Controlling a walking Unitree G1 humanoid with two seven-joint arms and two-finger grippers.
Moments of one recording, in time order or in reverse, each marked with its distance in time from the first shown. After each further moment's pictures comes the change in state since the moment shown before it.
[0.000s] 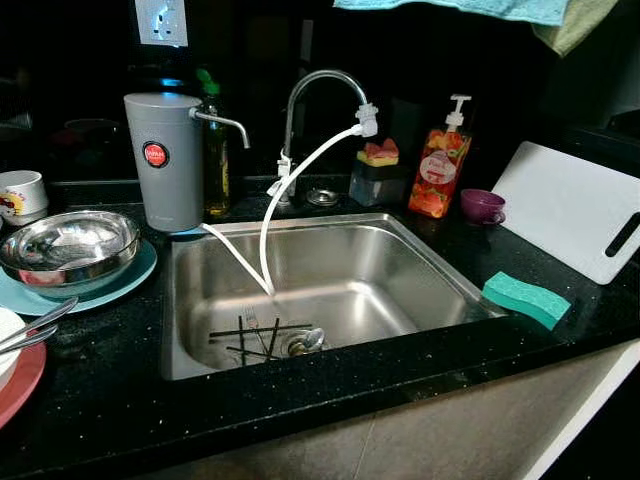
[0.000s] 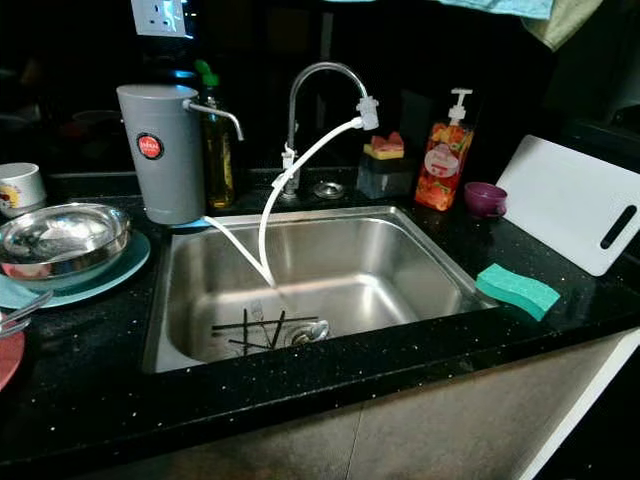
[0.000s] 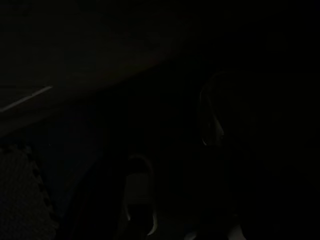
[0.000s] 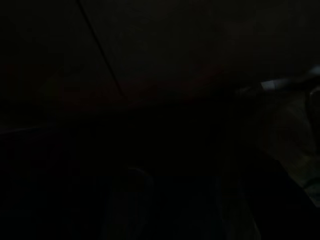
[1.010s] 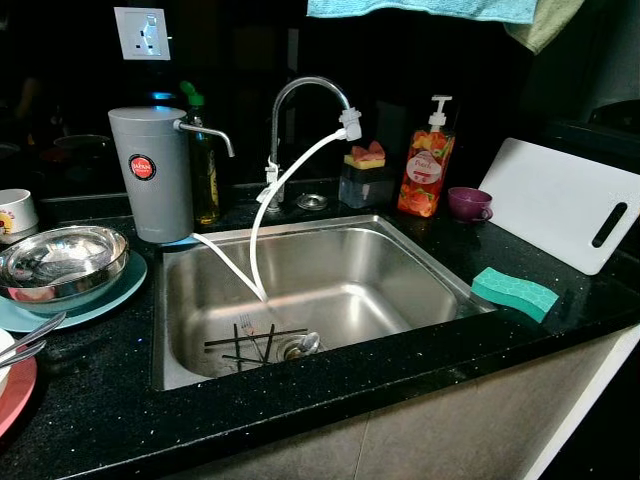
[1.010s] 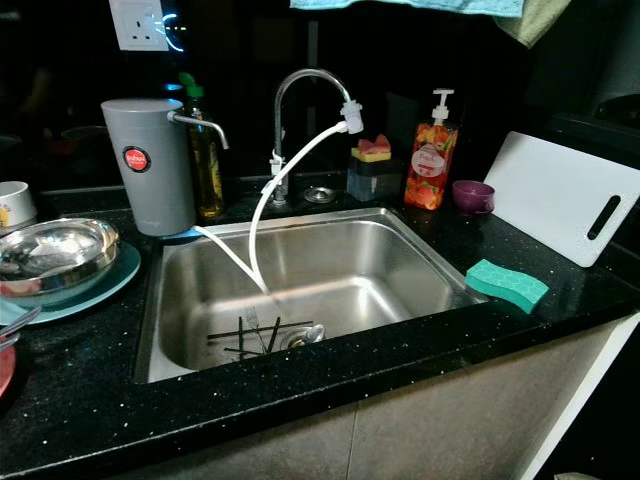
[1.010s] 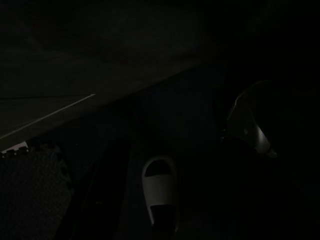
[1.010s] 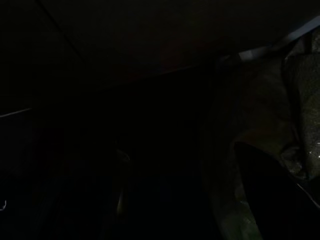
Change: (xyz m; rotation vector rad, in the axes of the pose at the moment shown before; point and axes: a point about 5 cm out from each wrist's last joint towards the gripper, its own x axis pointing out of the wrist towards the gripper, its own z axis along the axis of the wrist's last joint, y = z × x) left arm -0.002 0.037 0.006 -0.013 0.015 0.038; right arm 0.001 -0.012 -0.007 -0.009 0.090 -0.101
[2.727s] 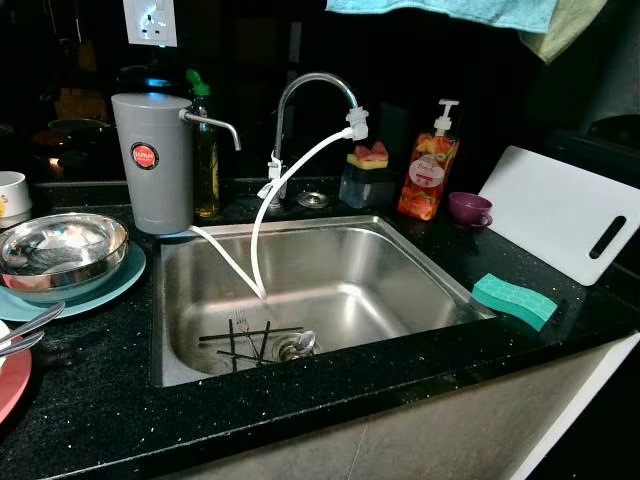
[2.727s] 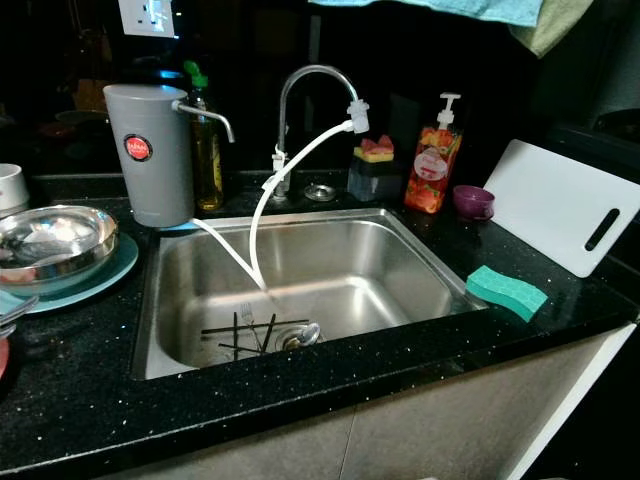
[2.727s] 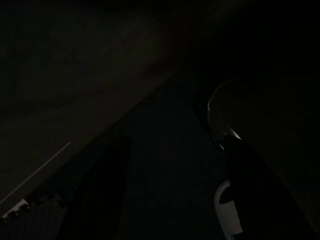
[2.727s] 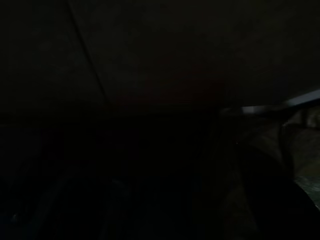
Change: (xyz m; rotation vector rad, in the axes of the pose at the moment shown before) left arm 0.002 0.000 0.018 0.243 -0.067 -0.165; right arm 0.003 0.016 0.031 -0.126 -0.158 0.128
